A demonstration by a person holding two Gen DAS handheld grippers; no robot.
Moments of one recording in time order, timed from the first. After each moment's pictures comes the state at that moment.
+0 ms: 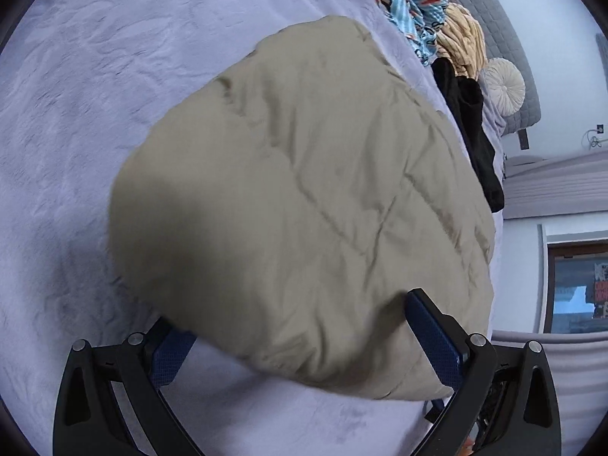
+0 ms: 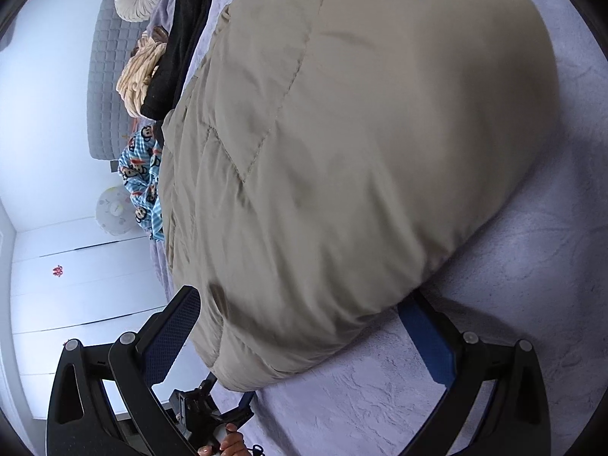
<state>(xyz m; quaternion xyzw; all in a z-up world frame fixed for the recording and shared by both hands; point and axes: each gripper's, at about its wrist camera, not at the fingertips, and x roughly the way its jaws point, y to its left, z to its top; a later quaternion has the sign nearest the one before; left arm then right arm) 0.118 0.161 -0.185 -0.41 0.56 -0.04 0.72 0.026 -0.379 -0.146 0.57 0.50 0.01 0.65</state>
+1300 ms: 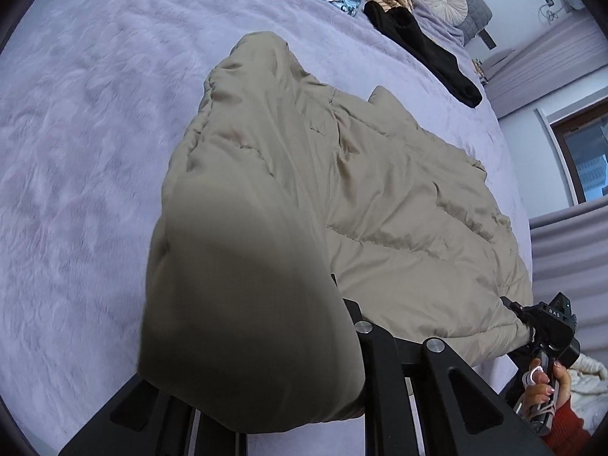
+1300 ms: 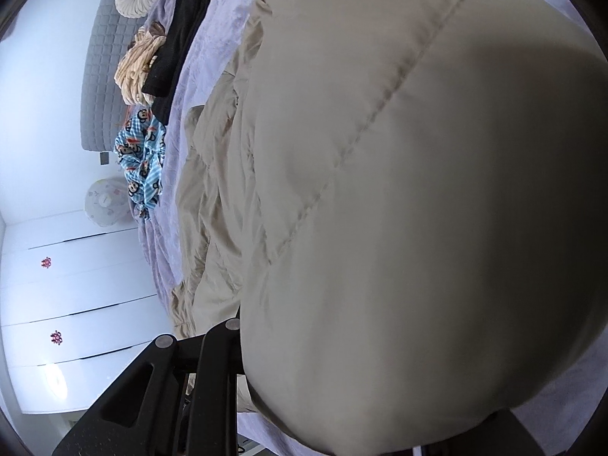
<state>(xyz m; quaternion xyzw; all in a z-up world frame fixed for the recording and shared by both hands) -0.012 0.185 -0.113 -0.22 0.59 -0.12 0.76 -0.109 -0.337 -0.103 0.55 0.53 -0.03 0.65</state>
